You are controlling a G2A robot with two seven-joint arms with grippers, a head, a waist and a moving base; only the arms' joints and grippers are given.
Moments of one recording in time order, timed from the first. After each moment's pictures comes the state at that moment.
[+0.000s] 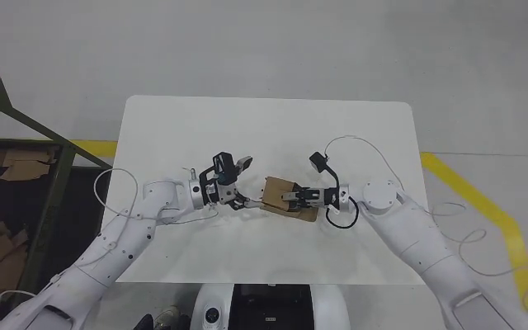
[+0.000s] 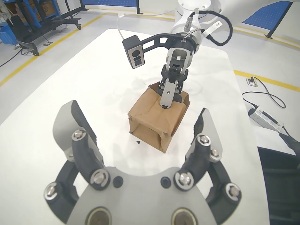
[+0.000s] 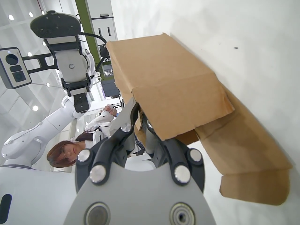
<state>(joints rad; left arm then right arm) 1.16 -0.90 -0.95 -1.52 1.21 -0.75 0.23 -0.92 -1.14 0.76 -1.10 0.33 -0.27 0.99</state>
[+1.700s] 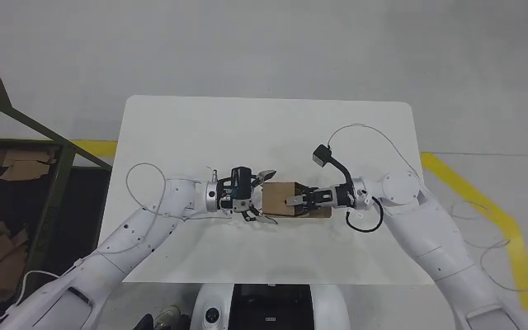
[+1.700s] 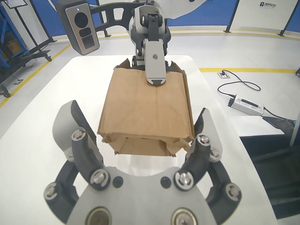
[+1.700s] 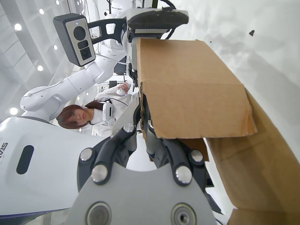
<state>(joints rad) 1.04 -0.98 -0.80 -1.39 1.50 -0.86 0.55 -1.00 -1.08 0.94 -1.38 0.38 -0.26 1.23</state>
